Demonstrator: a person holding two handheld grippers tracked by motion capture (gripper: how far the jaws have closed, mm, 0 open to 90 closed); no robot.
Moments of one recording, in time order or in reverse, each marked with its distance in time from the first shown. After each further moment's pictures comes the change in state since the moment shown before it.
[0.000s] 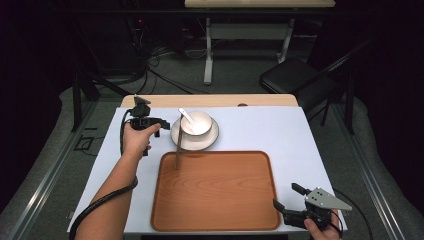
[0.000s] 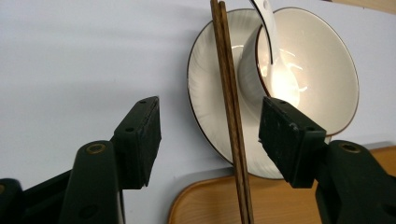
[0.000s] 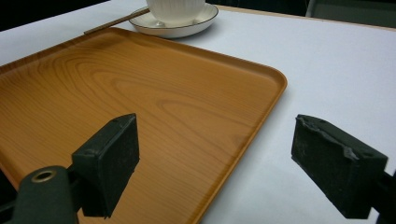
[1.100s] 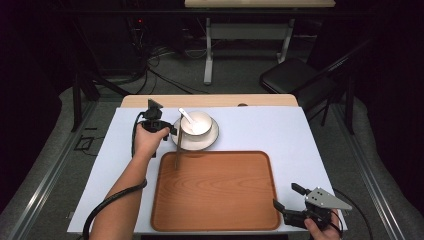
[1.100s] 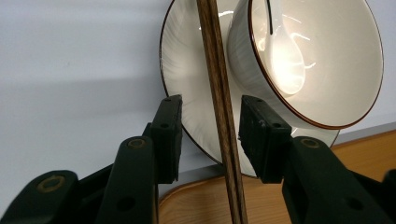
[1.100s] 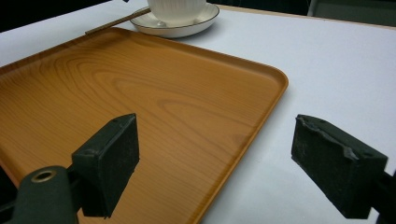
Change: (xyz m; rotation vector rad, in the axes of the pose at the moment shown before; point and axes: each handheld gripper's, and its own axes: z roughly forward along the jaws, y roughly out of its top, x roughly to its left) left arm -0.013 -0.002 0.036 0.125 -0.017 0.033; right arm -0.001 0.000 0.000 0.000 0.005 0.001
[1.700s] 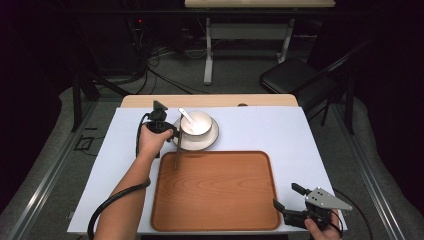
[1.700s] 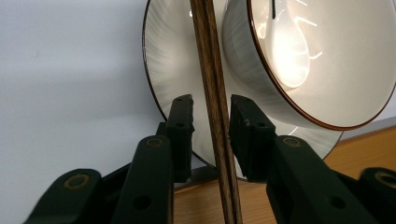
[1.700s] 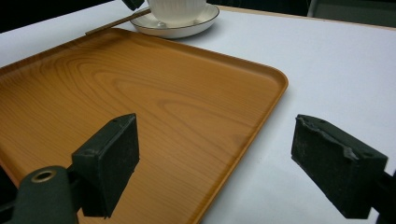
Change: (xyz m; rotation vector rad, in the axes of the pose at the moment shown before) left arm -0.004 0.002 0.016 0.052 -0.003 0.006; right arm 0.000 0.000 0.000 -0.002 0.001 -0.001
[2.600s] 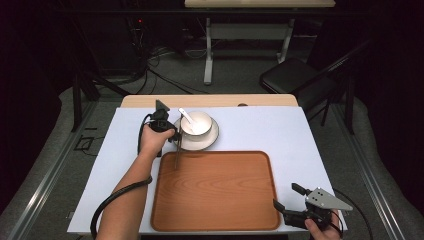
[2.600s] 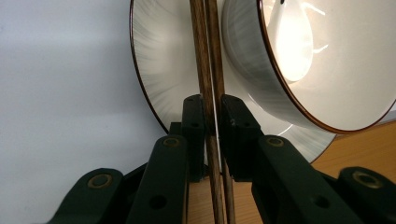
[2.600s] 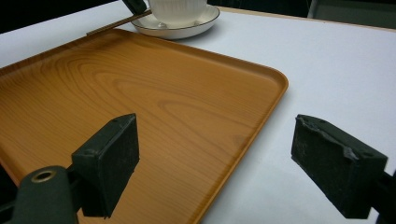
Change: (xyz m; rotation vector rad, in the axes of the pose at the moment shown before) left arm 0.001 0.007 0.009 0.093 -0.027 -0.055; right arm 0.000 0.000 0.000 -0.004 0.003 -0.003
